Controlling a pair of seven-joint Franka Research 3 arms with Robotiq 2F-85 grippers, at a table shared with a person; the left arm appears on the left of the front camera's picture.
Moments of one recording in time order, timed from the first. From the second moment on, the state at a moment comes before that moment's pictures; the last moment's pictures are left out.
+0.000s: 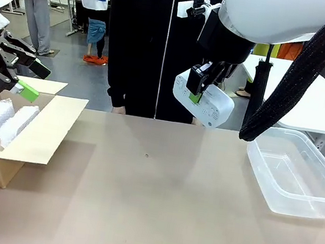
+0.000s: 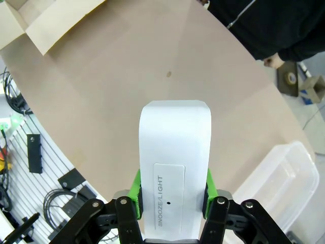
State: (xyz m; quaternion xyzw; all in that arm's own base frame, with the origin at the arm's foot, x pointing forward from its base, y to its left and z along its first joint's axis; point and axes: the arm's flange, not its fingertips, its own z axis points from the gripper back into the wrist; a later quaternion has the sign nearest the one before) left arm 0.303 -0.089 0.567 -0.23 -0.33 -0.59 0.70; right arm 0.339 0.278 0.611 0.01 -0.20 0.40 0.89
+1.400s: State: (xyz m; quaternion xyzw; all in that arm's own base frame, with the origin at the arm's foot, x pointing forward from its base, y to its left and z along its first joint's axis) left arm 0.302 -0.089 0.568 -0.23 -0.33 -0.59 0.70; right arm 0.512 -0.001 0.449 0.03 -0.14 0.05 0.99
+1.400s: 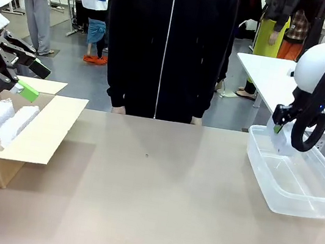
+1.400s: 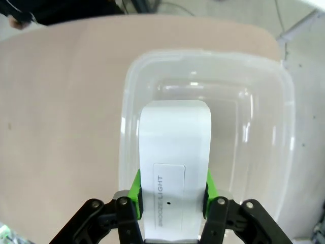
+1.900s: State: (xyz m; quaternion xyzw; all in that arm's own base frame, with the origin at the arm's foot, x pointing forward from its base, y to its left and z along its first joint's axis) left arm 0.302 -0.089 0.568 -0.23 -0.33 -0.59 0.70; right arm 0.498 -0.021 0.380 0.03 -0.07 0.03 1.00
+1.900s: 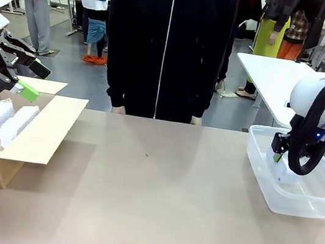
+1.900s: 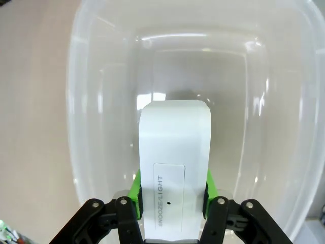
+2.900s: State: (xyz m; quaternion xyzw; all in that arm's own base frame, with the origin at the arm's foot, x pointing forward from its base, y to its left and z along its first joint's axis) left arm 0.302 -0.089 0.568 -0.23 -0.33 -0.59 0.70; right arm 0.488 -0.044 0.435 0.04 -0.08 0.02 1.00
